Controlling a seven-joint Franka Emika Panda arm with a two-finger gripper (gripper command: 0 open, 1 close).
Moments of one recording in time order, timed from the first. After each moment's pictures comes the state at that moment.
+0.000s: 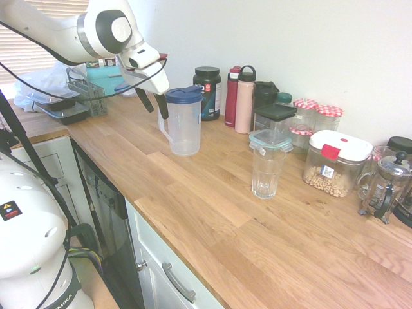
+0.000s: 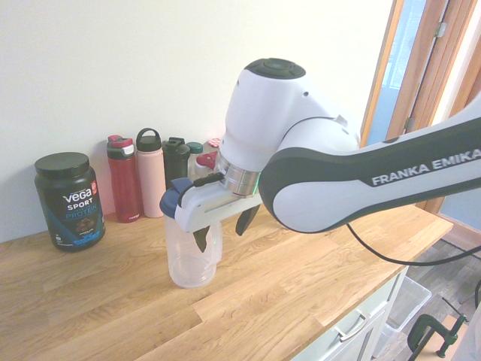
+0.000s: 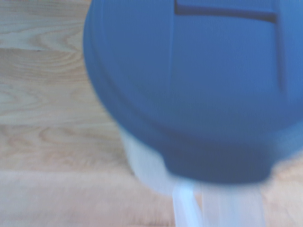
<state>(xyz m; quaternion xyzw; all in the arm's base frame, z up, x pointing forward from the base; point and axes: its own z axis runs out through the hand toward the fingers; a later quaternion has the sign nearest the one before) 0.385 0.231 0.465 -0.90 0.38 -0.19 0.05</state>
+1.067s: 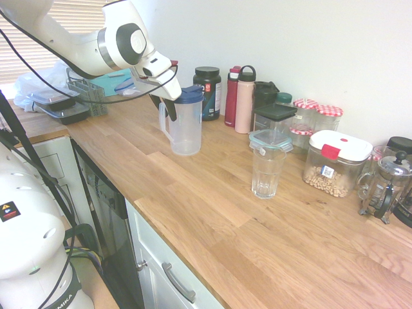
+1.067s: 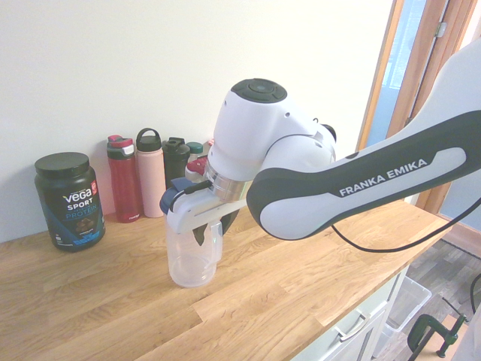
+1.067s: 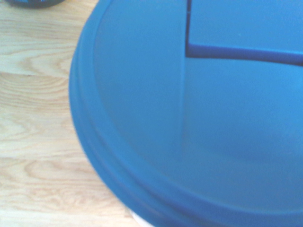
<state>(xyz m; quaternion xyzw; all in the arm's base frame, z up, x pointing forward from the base) 0.410 0.231 0.450 -0.90 0.37 -0.22 0.05</state>
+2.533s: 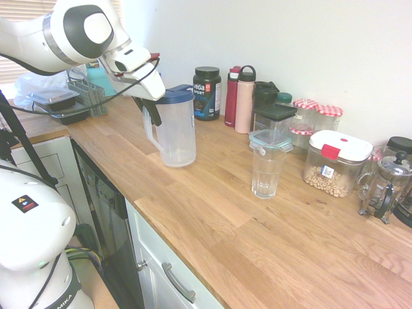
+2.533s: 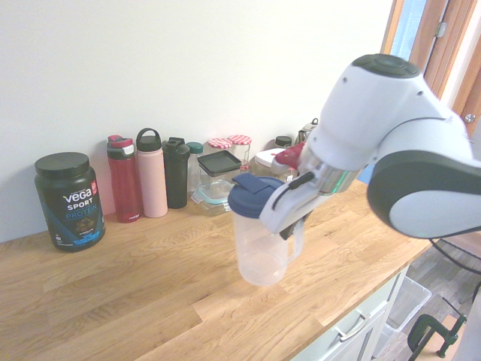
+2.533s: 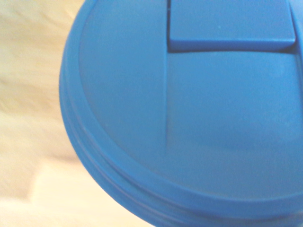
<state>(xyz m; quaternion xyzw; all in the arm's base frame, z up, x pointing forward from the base) 0.279 0.127 0.497 -0.91 0.35 -0.20 0.02</state>
